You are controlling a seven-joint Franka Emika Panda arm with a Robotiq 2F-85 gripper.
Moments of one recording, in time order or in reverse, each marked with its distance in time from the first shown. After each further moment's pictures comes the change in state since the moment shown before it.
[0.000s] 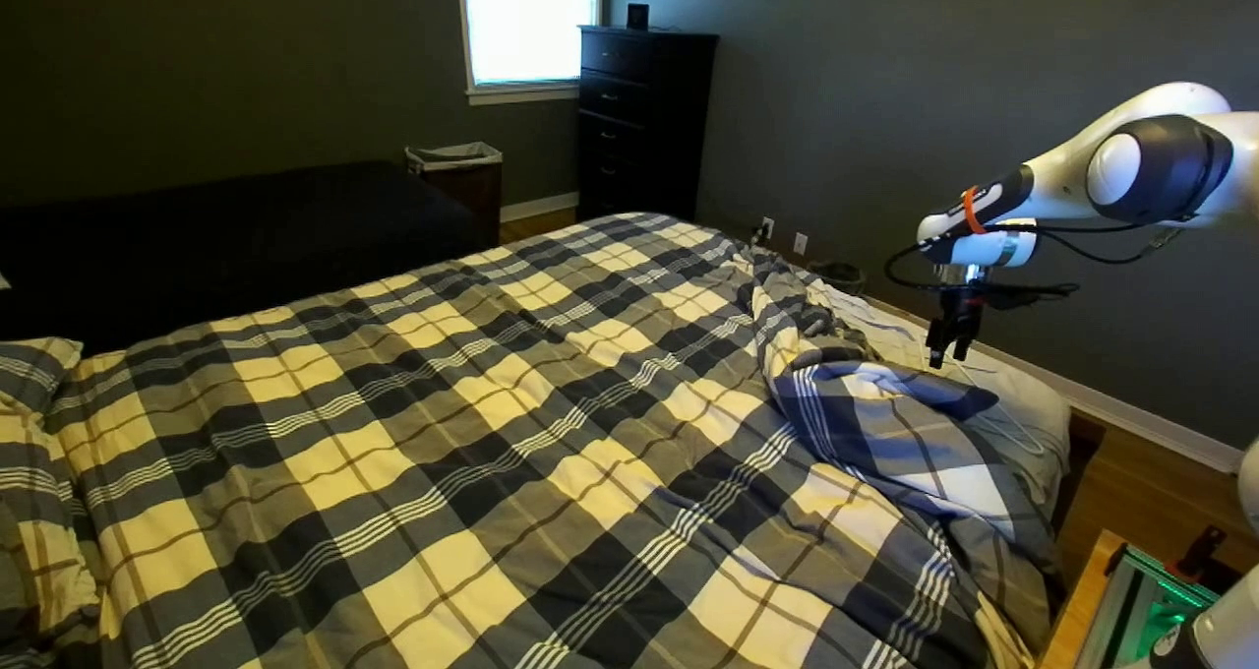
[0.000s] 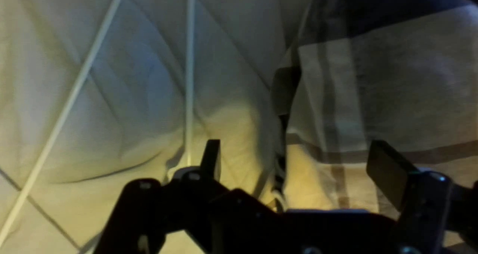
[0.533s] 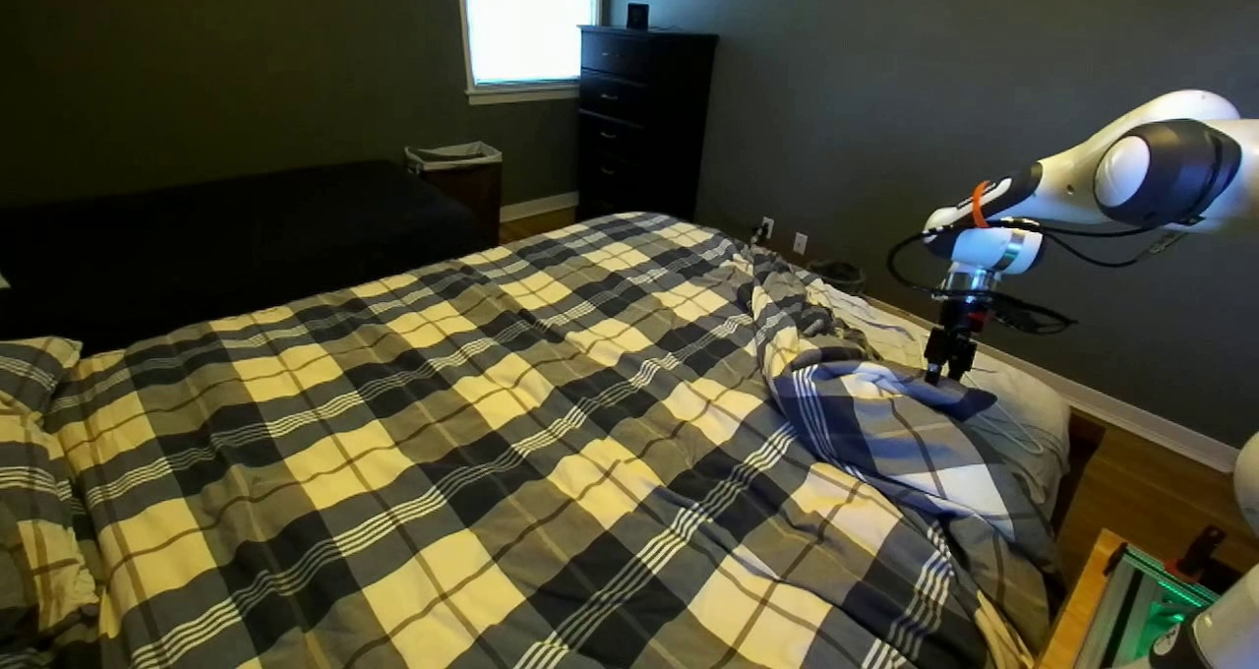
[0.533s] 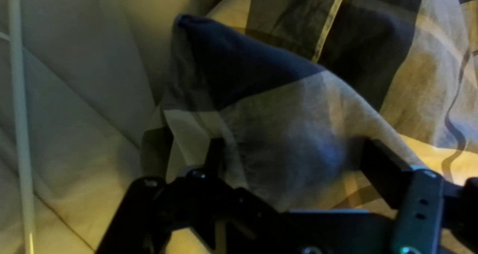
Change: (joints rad) arm -0.053 0.021 0.045 0.013 0.162 -0.293 -0.080
